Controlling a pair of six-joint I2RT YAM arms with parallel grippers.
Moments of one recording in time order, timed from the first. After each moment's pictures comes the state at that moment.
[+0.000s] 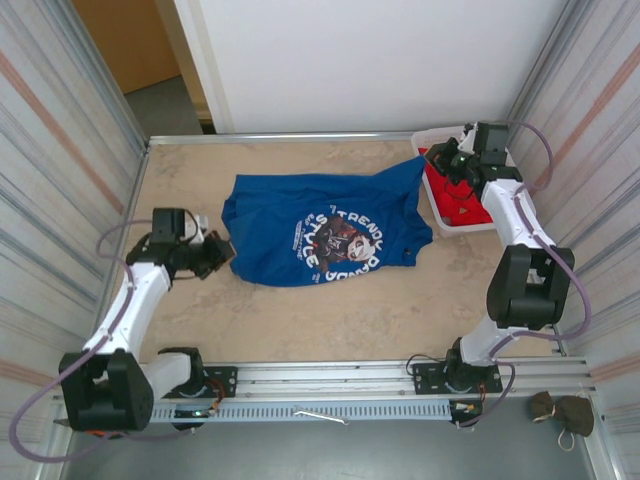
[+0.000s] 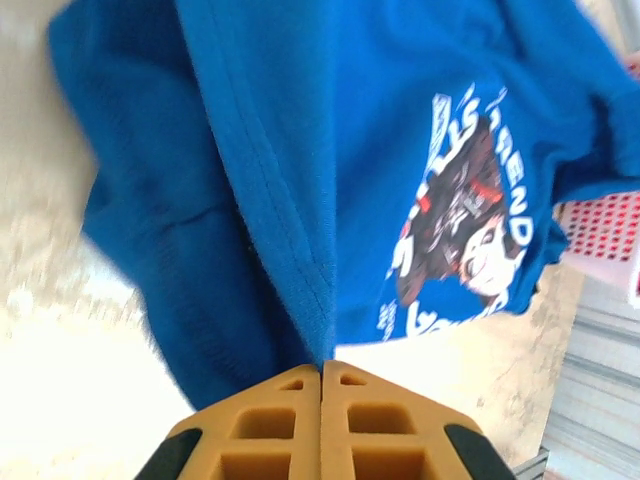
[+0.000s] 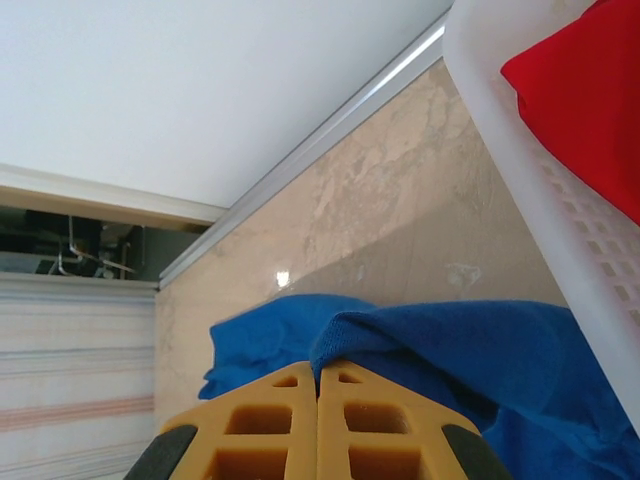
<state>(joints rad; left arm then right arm) -0.01 1.06 0.74 -0.68 0.54 -0.60 -0.07 1.63 1.35 -0.31 -0.50 0.75</state>
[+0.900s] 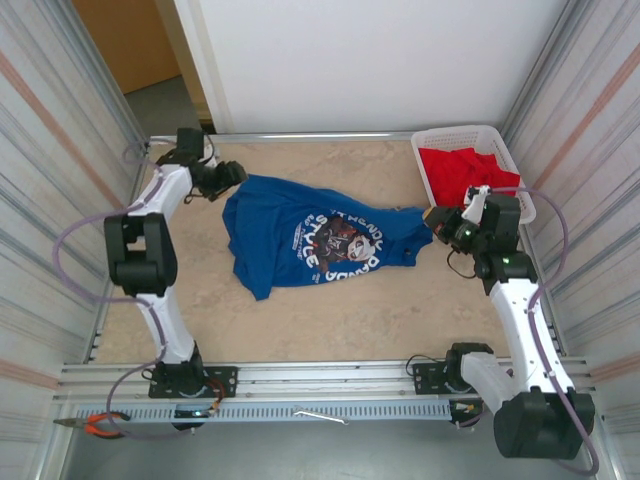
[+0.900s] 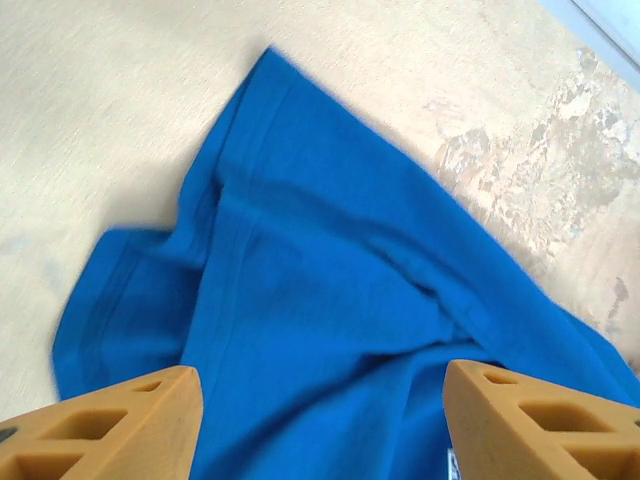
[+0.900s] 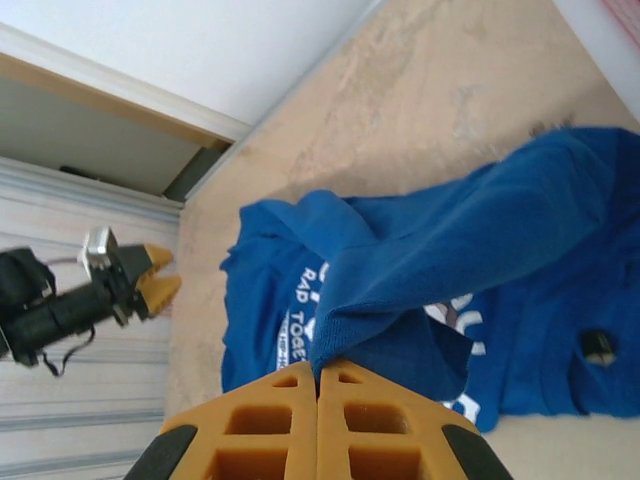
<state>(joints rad) -0.03 1.98 1.63 -0.64 0.35 -0.44 -0.03 0.91 0.78 -0.40 -0.52 0.76</state>
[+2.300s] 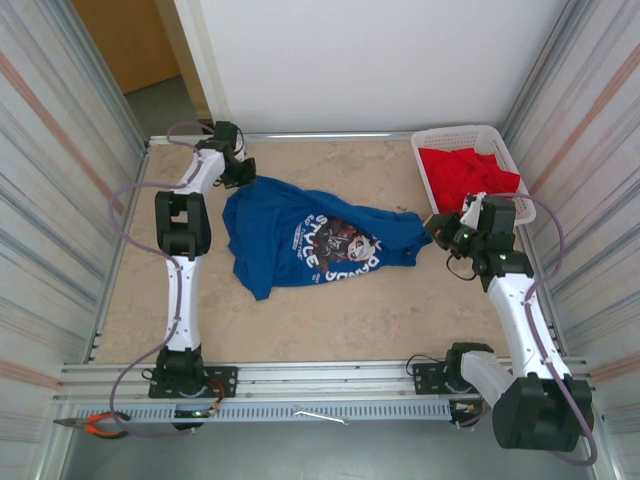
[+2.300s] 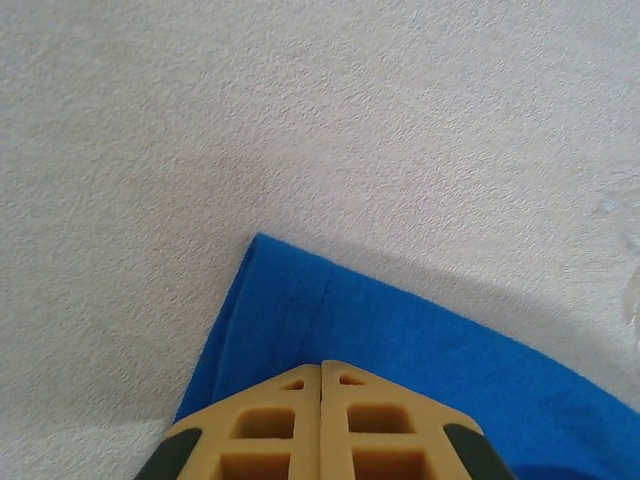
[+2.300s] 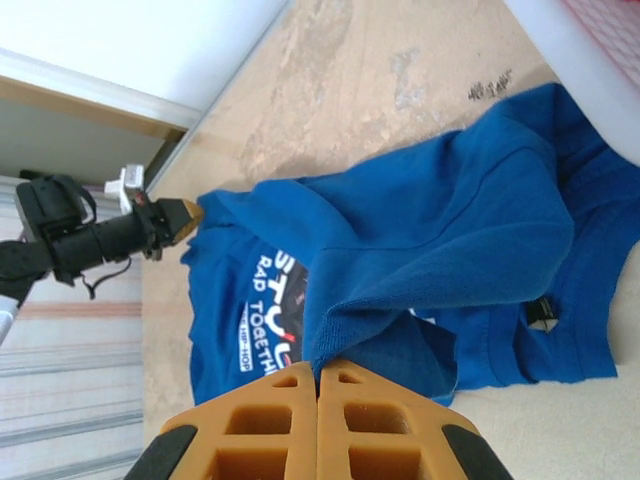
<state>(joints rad) -0.09 2.52 2.24 -0.83 0.19 -0.25 -0.05 0.97 0.77 -0.42 -0.51 0.75</state>
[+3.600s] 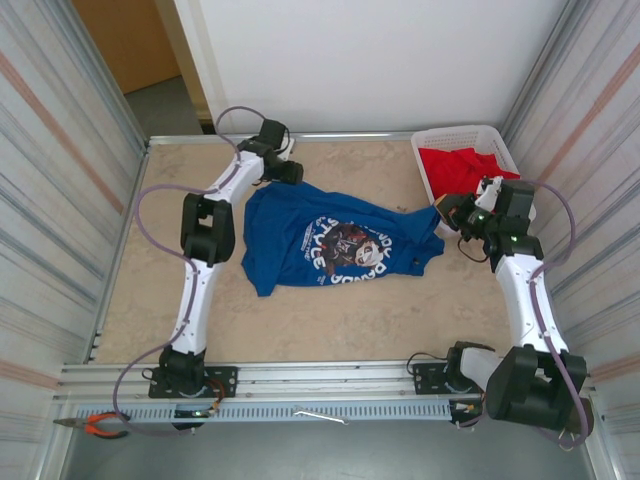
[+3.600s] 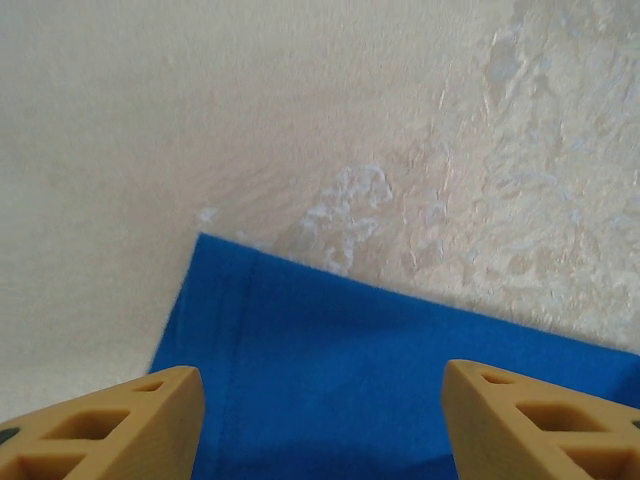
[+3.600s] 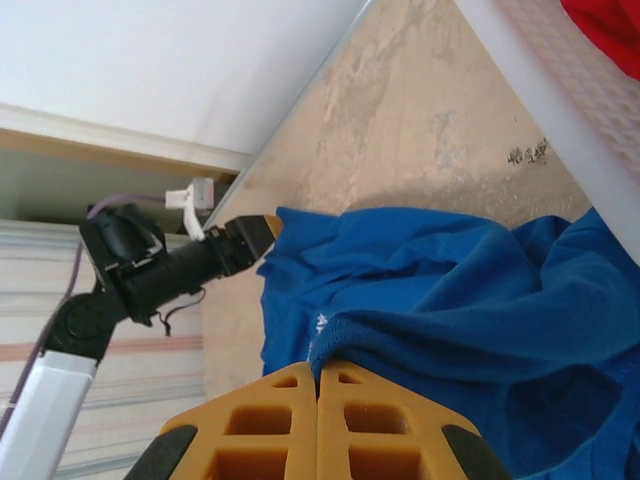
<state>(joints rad) -0.31 2.51 2.28 -0.77 0.05 -0.05 -0.17 1.09 0.86 -0.35 -0.65 0.81</state>
